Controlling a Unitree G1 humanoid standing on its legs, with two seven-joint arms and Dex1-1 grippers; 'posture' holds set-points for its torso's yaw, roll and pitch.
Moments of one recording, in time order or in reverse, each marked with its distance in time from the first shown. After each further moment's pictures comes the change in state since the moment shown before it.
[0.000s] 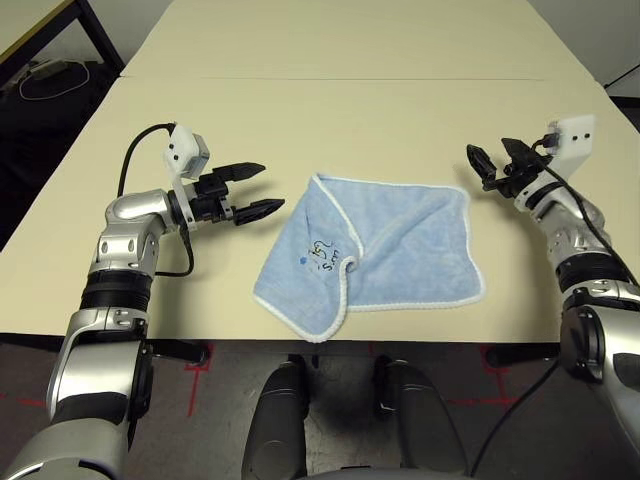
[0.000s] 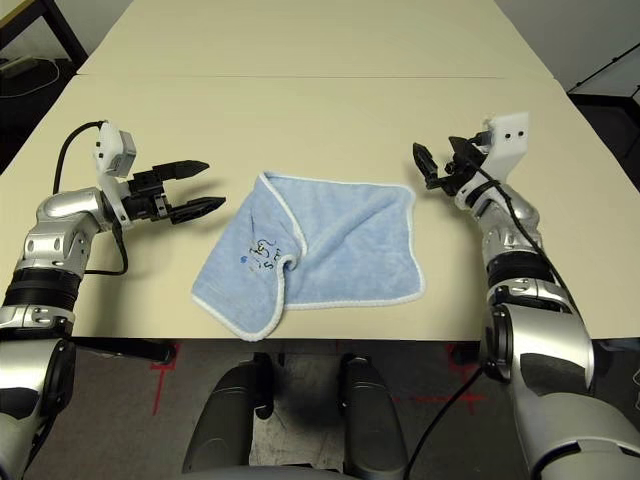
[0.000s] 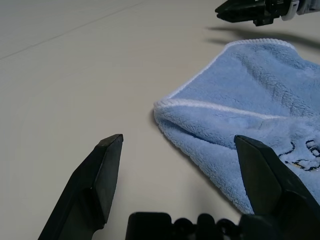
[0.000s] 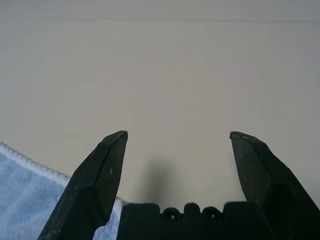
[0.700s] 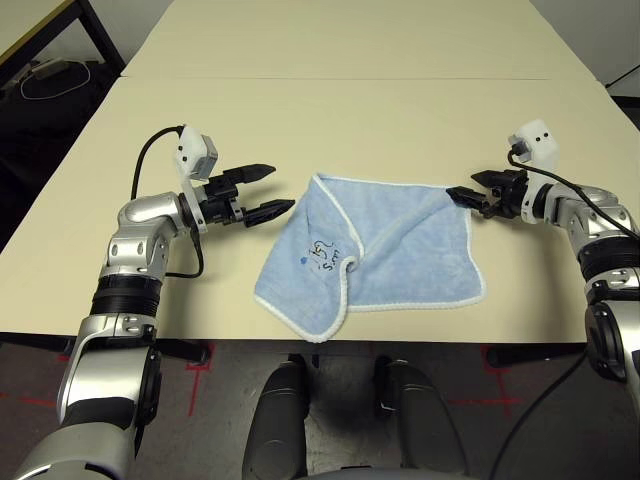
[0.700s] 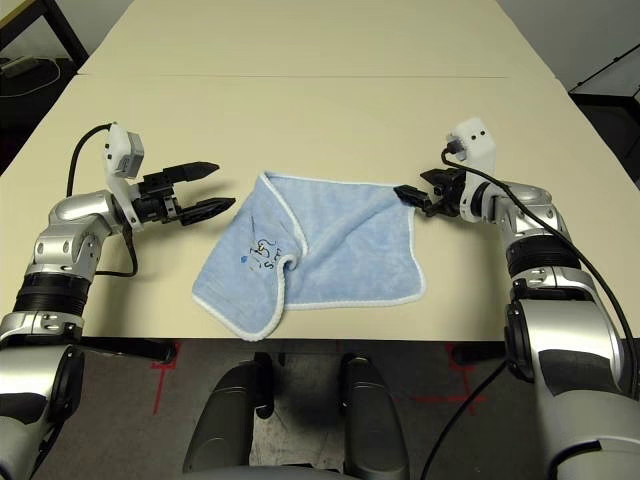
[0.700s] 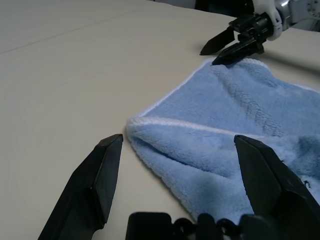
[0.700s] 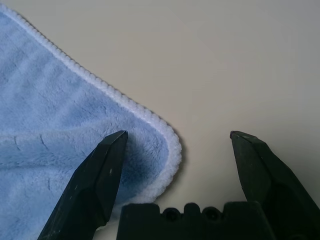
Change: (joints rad) left arm 0.034 -0.039 -0.001 -0.111 -0.049 0.122 -0.019; right arm -0.026 -0.074 0.185 -0.119 -0.117 0.308 0.224
